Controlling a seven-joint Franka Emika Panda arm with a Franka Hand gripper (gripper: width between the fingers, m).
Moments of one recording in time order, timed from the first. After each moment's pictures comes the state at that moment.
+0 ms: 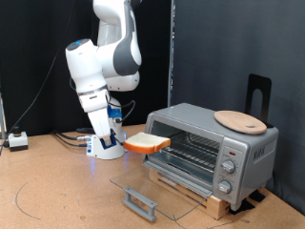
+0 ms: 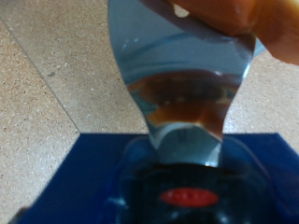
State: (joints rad) arm -0.55 -0.36 0.20 -2.77 0.50 2.38 -1.30
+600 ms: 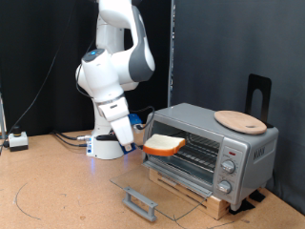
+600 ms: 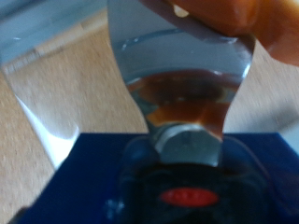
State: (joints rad) arm -0.44 -0.33 0.27 -2.78 0.60 2.37 -1.31
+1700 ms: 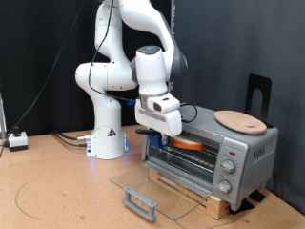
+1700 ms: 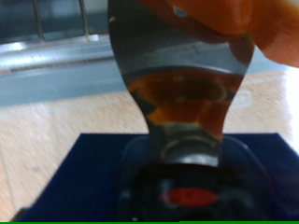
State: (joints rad) arm -0.34 -0.42 0.54 -2.82 0.49 2.50 -1.26
